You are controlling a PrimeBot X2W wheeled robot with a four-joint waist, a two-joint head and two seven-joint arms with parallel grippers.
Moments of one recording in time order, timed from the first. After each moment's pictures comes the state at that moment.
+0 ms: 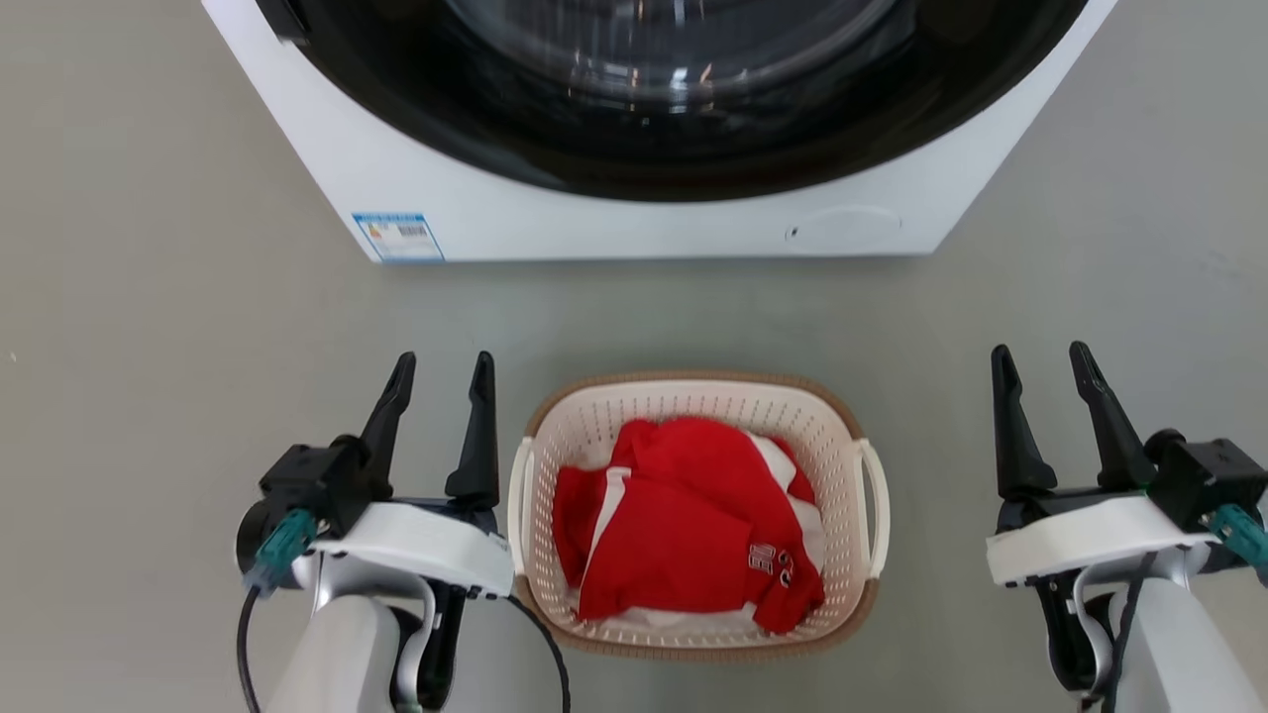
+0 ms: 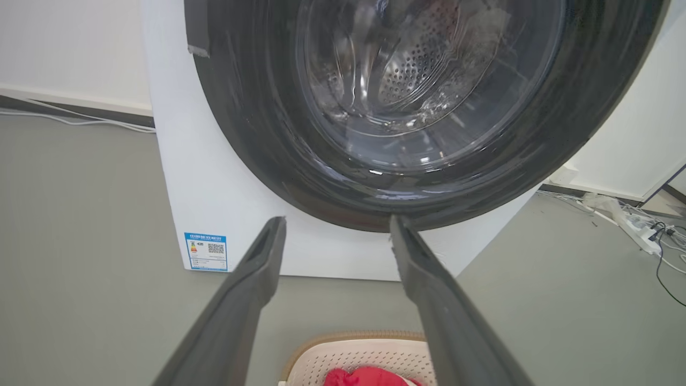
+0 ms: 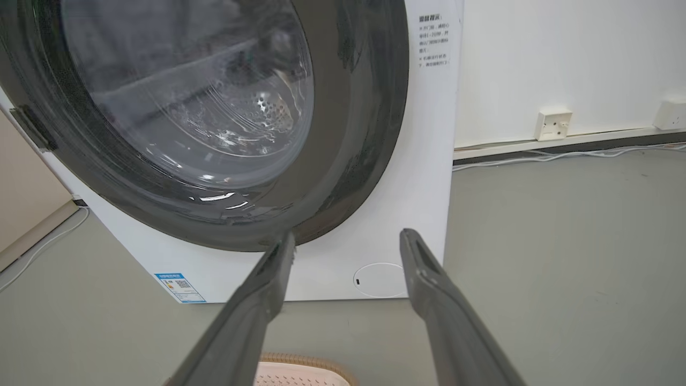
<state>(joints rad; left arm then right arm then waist) -0.22 0.04 -0.17 0.19 -0.33 0.01 -0.26 -0.23 -0.11 -0.05 0.29 0.20 0.12 -0.25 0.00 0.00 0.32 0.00</state>
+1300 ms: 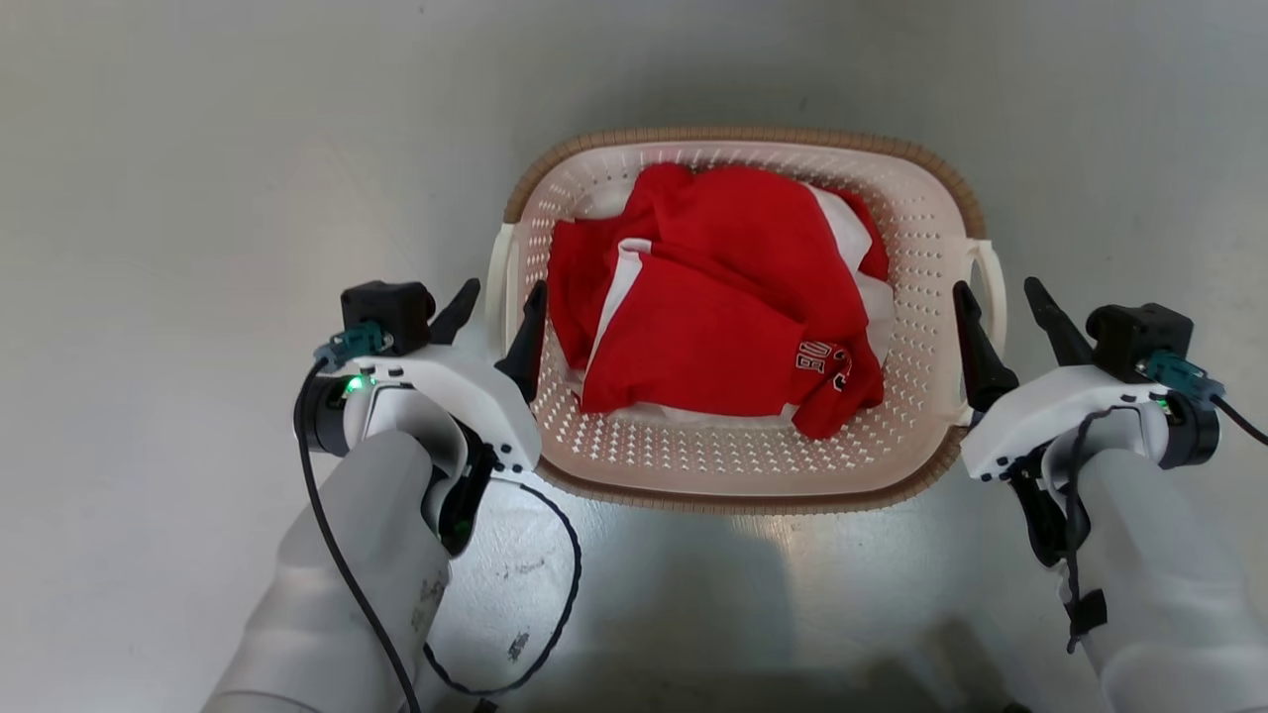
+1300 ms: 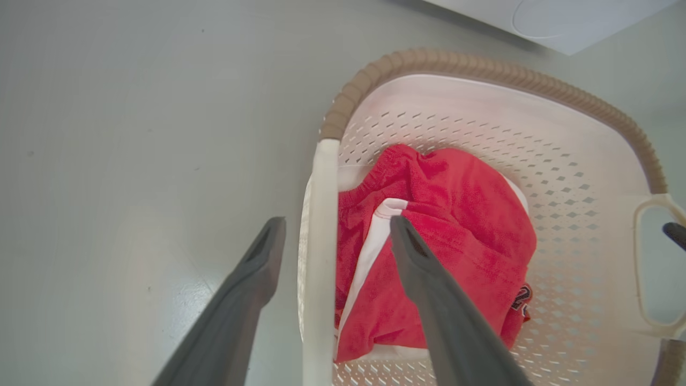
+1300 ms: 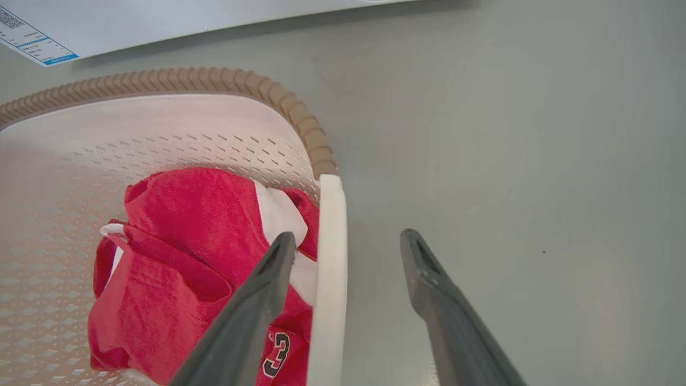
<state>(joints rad) -0.75 0.03 -0.41 0.95 -0.57 -0.10 -0.26 -0.64 -0.16 0.11 0.89 0.31 0.12 -0.25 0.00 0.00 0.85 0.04</state>
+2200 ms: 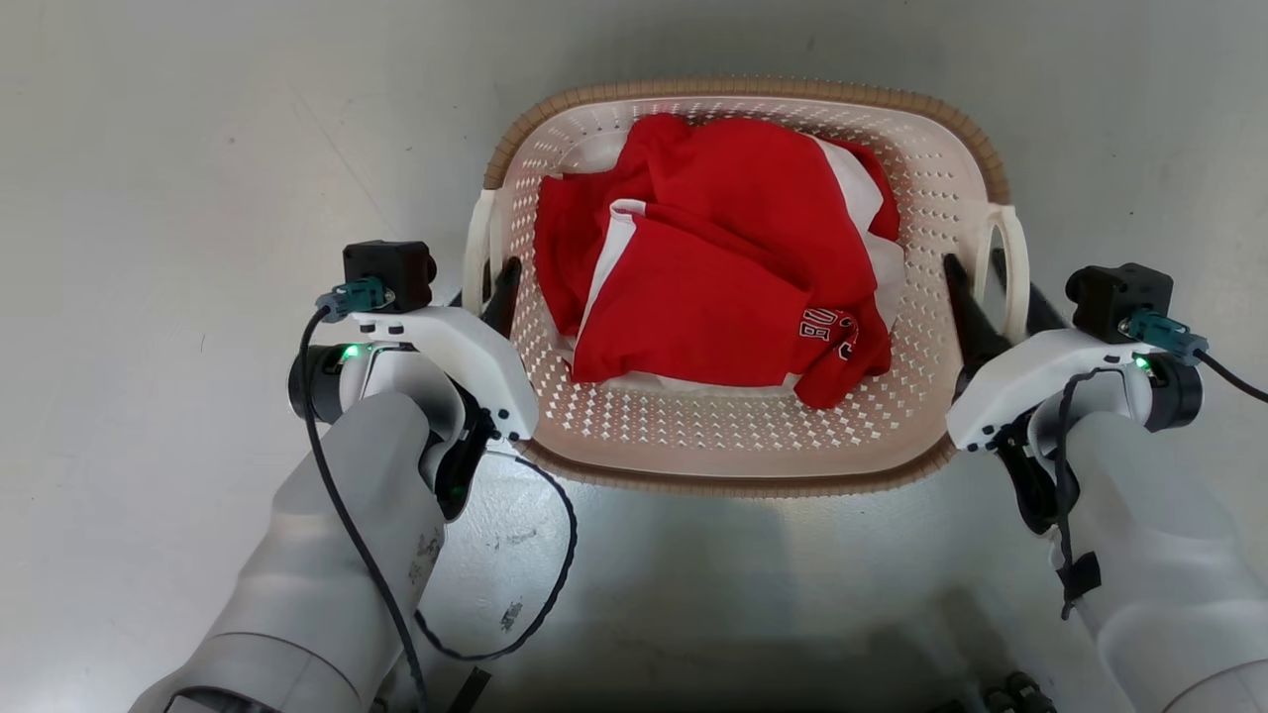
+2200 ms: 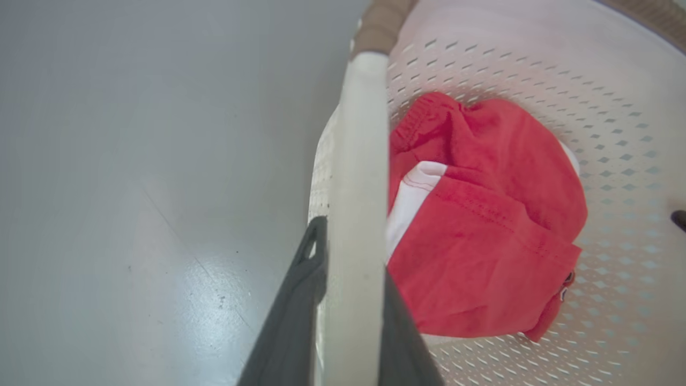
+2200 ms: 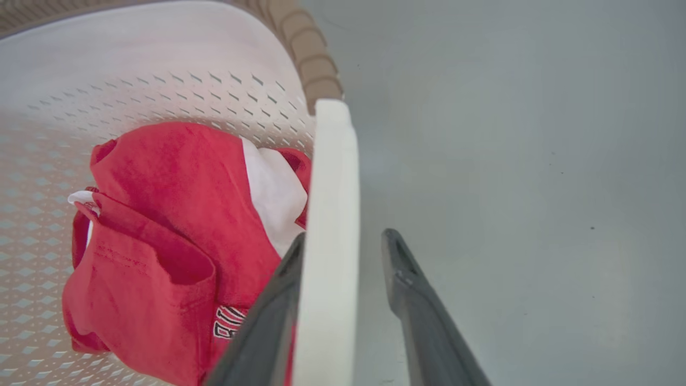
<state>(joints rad) -0.89 0.03 -0.58 1.12 -0.74 -0.11 -0.26 -0.75 -0.18 0.26 0.97 0.43 0.12 -0.25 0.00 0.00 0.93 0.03</state>
